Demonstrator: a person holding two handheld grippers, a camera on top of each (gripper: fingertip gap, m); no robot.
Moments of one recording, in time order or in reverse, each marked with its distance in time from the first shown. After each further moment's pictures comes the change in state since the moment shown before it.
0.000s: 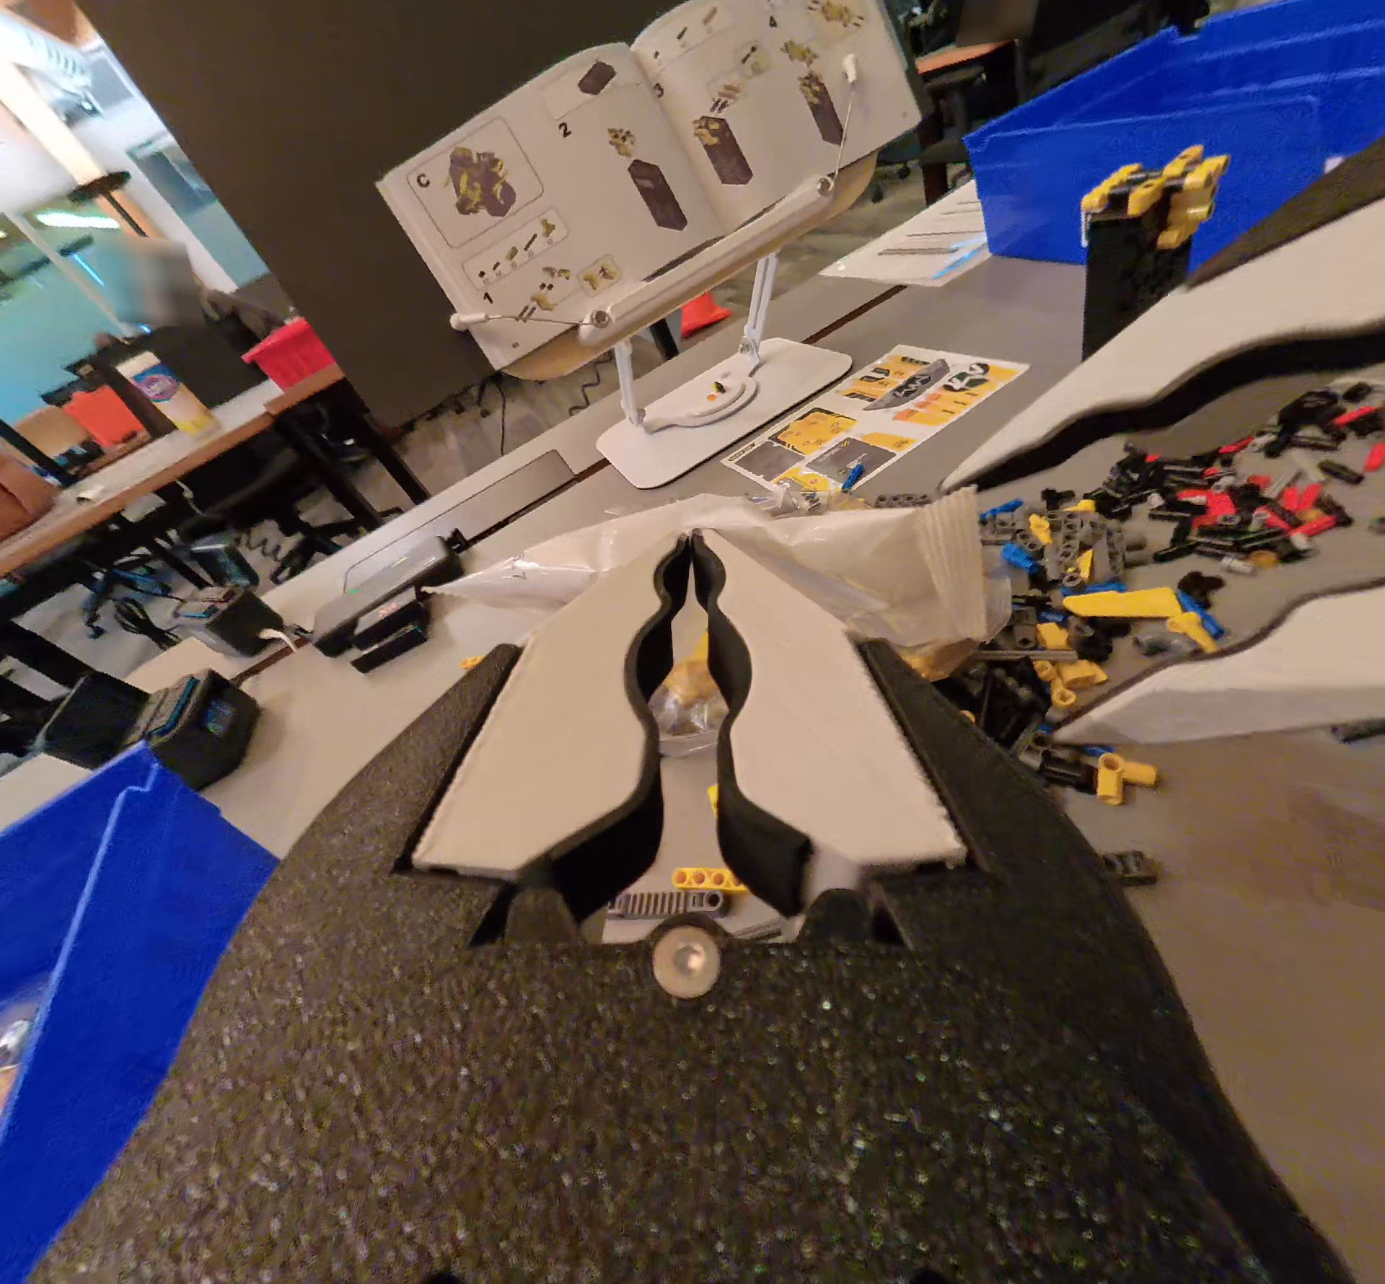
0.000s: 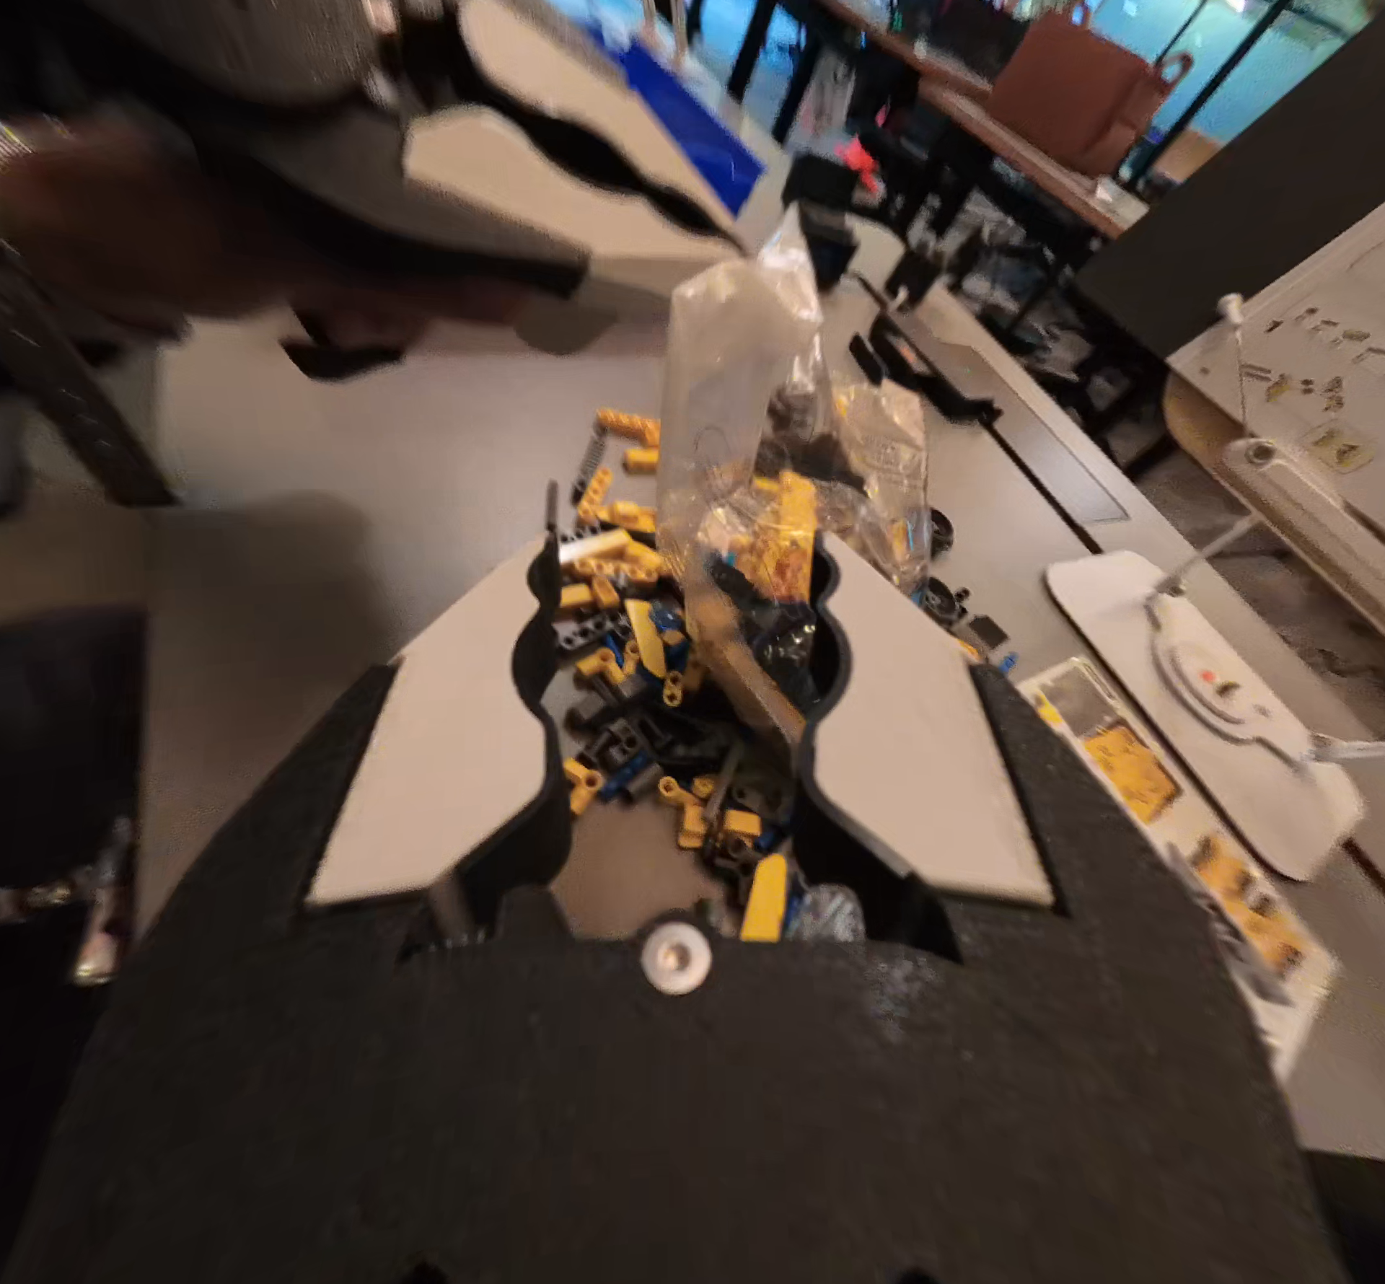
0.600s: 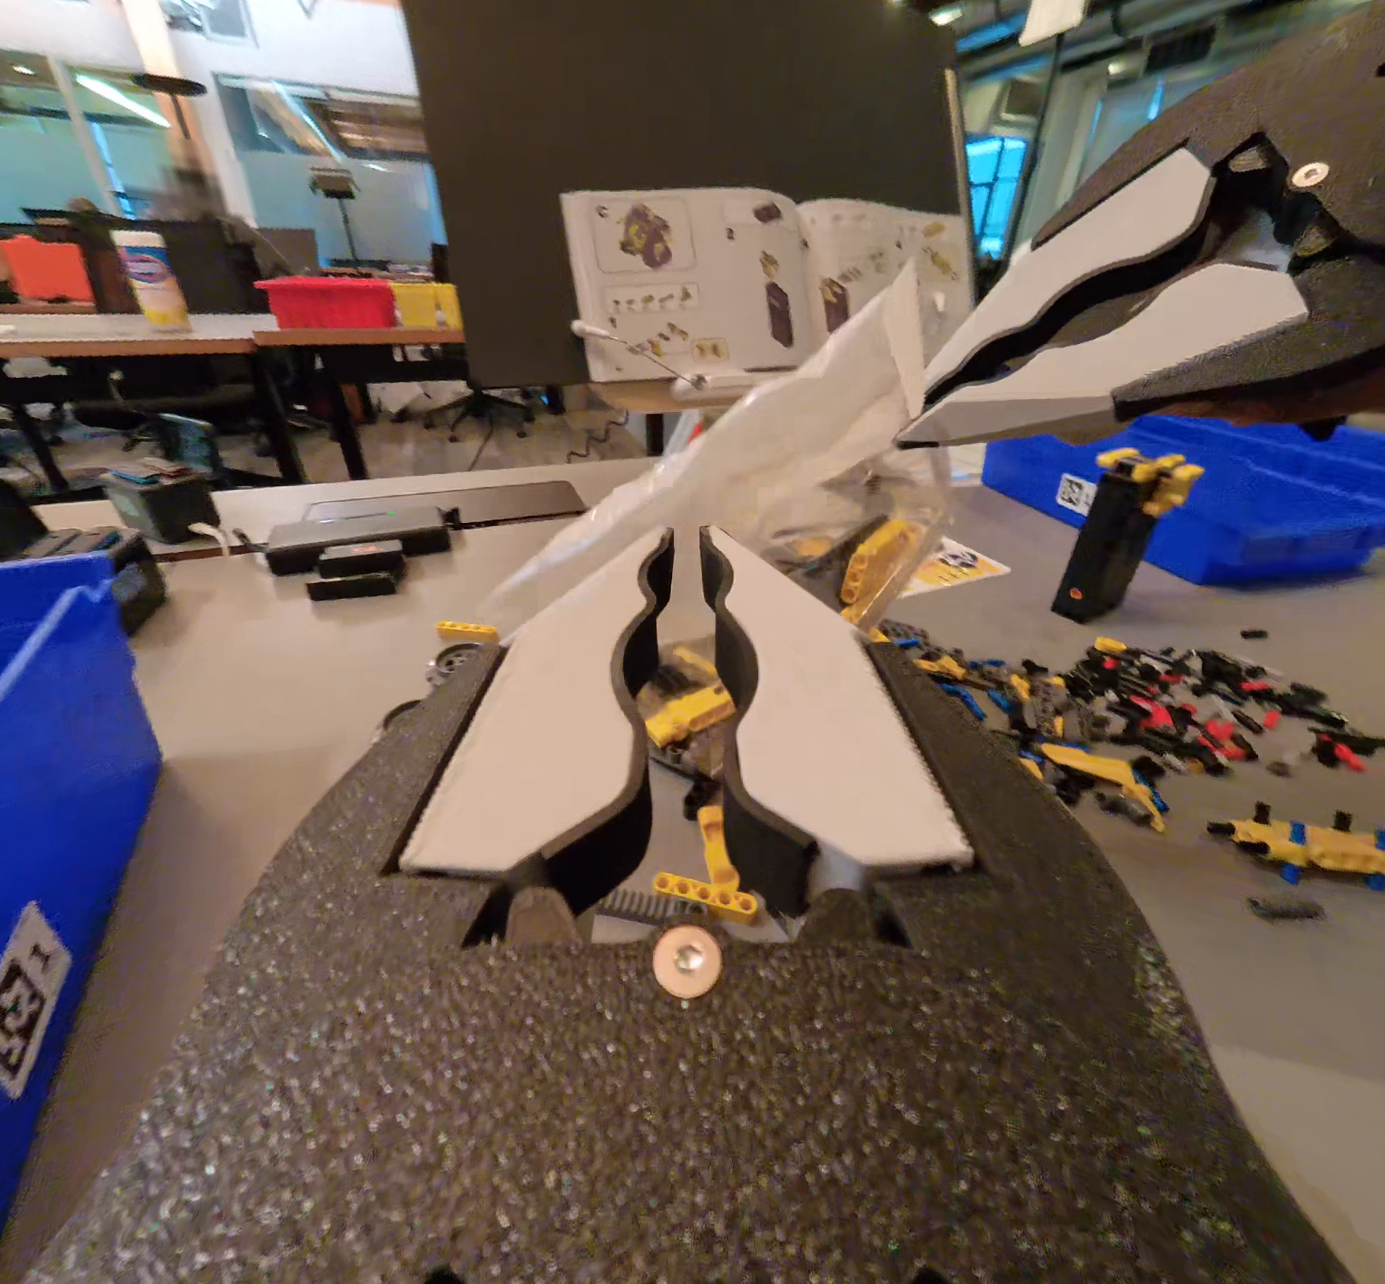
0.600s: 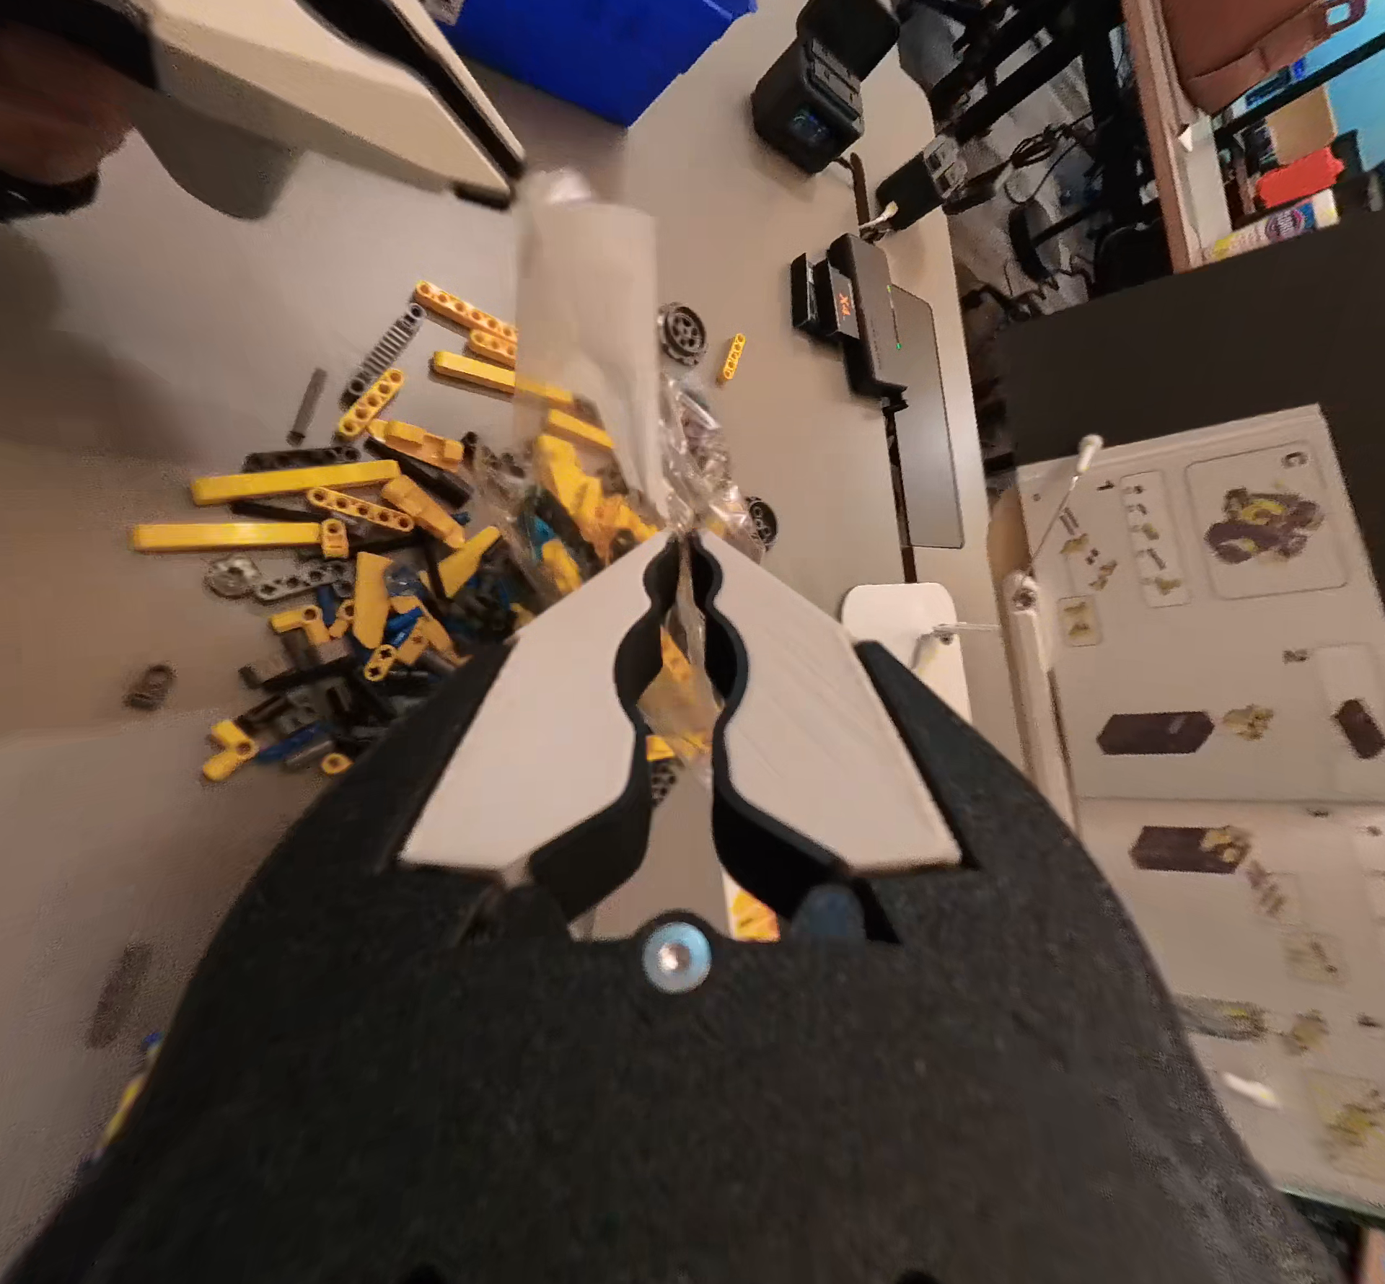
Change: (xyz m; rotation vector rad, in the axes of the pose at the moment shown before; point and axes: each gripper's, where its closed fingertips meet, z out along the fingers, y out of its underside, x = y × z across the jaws) left arm -0.052 0.015 -0.023 0.201 -0.058 -0.406; right arm 0.081 -0.041 0.037 -0.308 -0.056 -0.379
